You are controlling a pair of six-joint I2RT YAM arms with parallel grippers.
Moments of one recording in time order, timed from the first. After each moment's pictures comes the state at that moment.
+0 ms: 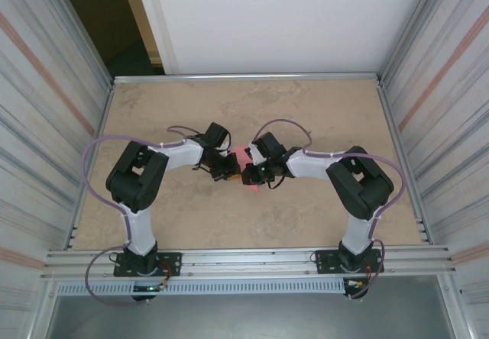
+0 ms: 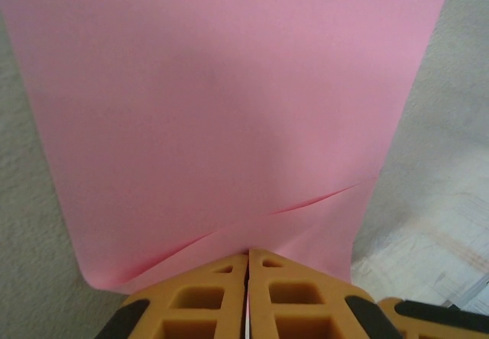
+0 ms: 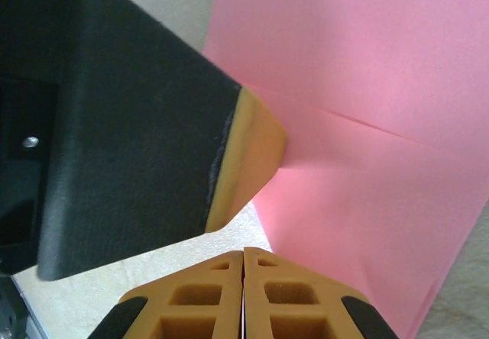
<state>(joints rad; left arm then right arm) -0.54 1.91 1.10 -0.40 0.47 -0.78 0.70 1.82 0.99 -0.18 -0.44 0.52</state>
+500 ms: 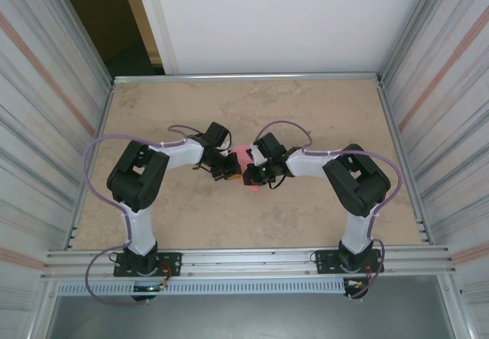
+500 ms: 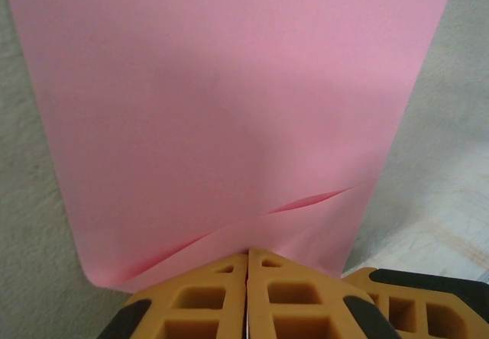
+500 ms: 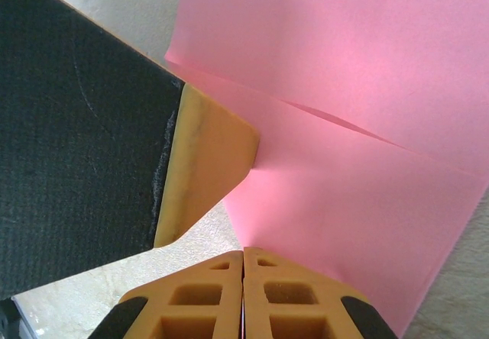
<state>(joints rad) -0.54 1.92 1.11 -0.40 0.48 -0.76 0.68 1.85 0.99 -0.18 -0.45 0.52</state>
